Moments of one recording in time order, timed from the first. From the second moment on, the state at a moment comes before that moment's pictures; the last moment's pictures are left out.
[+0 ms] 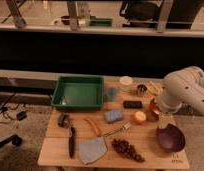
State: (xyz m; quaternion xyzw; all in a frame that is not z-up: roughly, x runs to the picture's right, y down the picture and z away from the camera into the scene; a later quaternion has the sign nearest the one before) arm 0.293 0.114 0.681 -0.28 0.02 0.03 0.96
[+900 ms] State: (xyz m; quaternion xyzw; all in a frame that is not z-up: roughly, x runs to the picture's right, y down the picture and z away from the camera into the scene) arm 0.179 0.139 0.698 -0.28 -0.02 -0.06 0.96
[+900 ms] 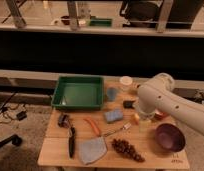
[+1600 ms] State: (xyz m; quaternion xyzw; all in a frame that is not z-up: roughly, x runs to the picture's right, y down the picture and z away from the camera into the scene) arm 0.142 0.147 0.710 -0.28 -0.04 -0.09 0.96
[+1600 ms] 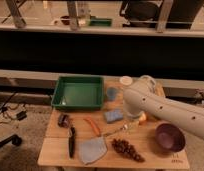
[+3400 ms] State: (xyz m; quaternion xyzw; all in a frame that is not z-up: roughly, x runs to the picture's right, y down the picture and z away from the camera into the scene) arm 0.005 0.202 0.749 -0.32 -0.07 -0.18 0.93
